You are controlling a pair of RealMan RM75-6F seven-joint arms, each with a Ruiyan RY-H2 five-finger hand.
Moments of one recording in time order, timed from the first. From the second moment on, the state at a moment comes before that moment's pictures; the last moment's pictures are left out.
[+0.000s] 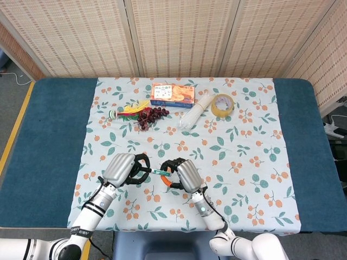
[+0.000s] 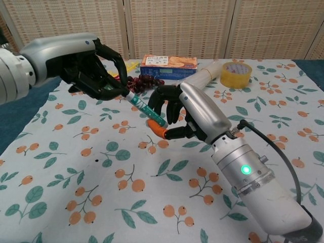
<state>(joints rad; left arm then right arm) -0.73 -1.43 -0.23 -2.03 0.91 1.17 0.37 0.69 -2.27 0.11 -0.64 -1.55 1.46 0.47</state>
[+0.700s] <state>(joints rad) -0.72 -1.44 -0.23 -2.02 0.95 1.21 0.35 0.69 -2.27 0.12 -0.63 -1.55 1.47 0.49</state>
